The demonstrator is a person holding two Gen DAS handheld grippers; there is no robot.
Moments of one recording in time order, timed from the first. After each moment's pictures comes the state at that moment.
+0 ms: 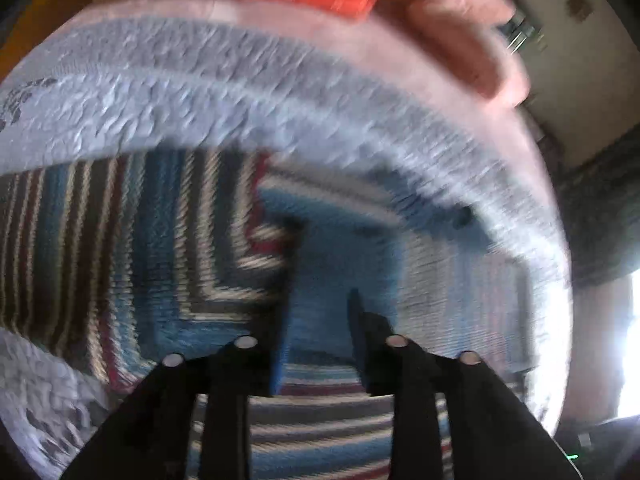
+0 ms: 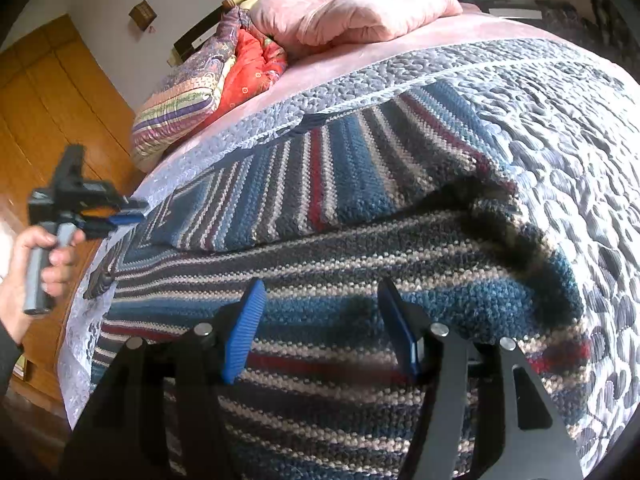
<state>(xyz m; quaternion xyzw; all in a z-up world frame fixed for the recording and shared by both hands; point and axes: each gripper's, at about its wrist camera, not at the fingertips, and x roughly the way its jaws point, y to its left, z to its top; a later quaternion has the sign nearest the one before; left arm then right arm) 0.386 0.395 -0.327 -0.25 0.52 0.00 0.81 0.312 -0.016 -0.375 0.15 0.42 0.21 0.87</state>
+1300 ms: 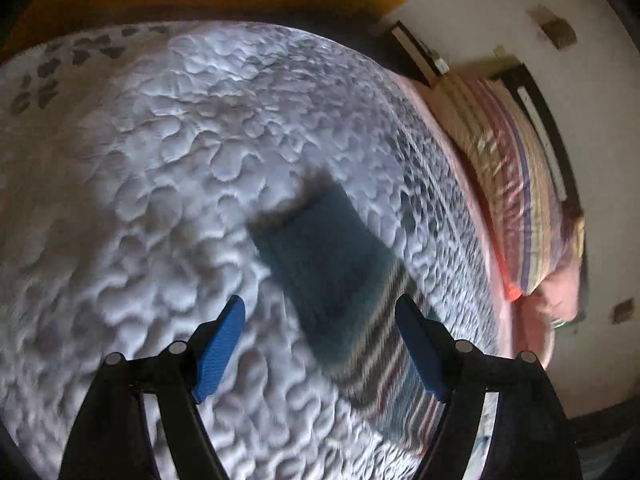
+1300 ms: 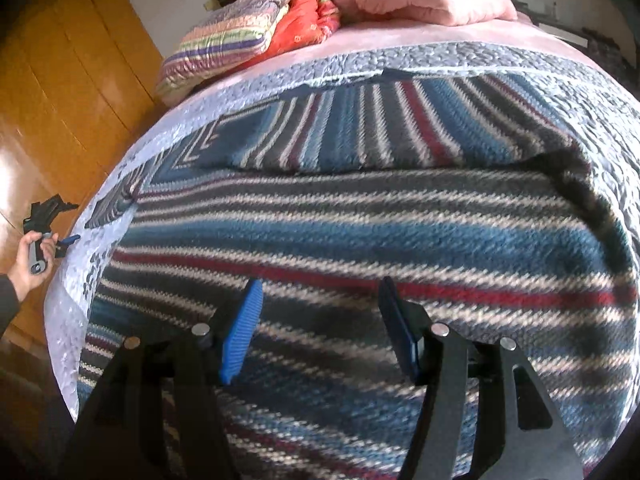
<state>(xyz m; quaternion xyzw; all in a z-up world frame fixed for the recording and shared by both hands) 0.144 0.818 -0.393 -0.53 0.31 0.25 0.75 0.266 0.068 -0.369 0.05 0.46 0.25 0.85</state>
